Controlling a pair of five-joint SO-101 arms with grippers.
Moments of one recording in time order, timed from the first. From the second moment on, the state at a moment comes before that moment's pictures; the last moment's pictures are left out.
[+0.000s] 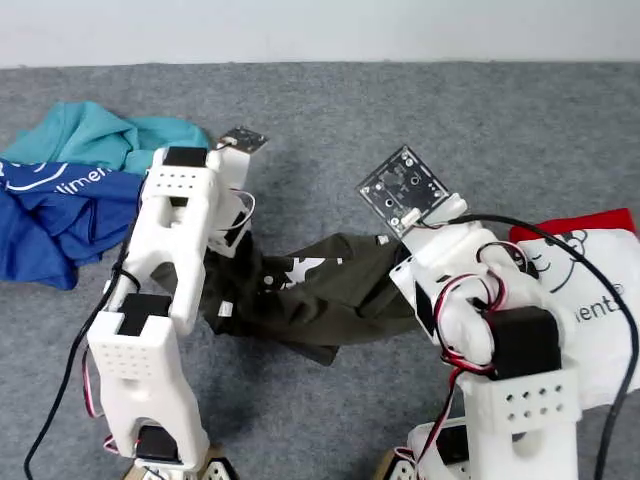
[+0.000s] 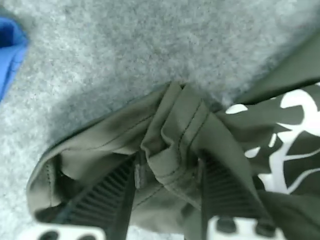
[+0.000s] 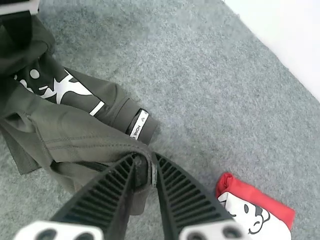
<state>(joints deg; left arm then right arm) 0.9 28.4 -10.0 87.5 -12.1 -13.4 -49.8 21.3 81.3 31.5</state>
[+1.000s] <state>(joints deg) -12.3 2.9 -26.6 99.4 -12.4 -2.5 -49.4 6.6 74.3 26.7</state>
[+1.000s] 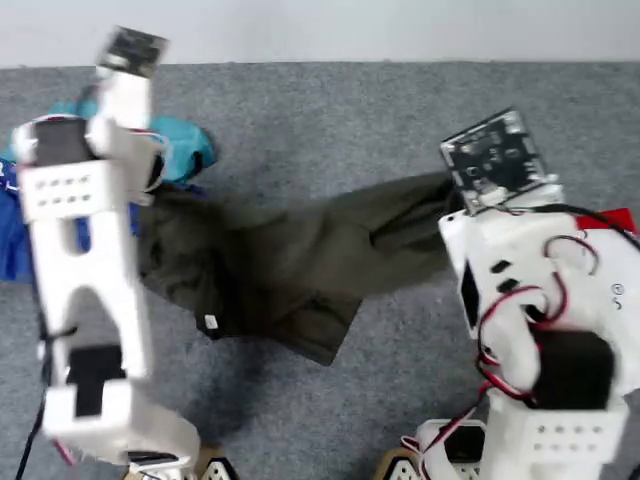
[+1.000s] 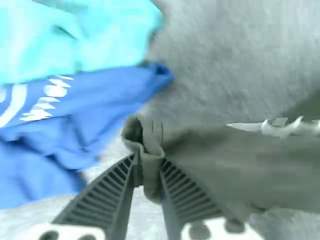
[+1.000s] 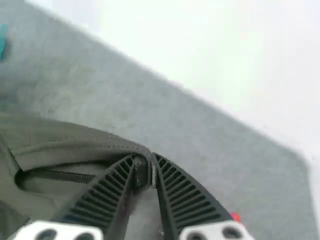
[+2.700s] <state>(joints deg) -18.8 -56.7 -3.6 85.3 -12.1 22.1 -46.7 -36.3 86.9 21.3</state>
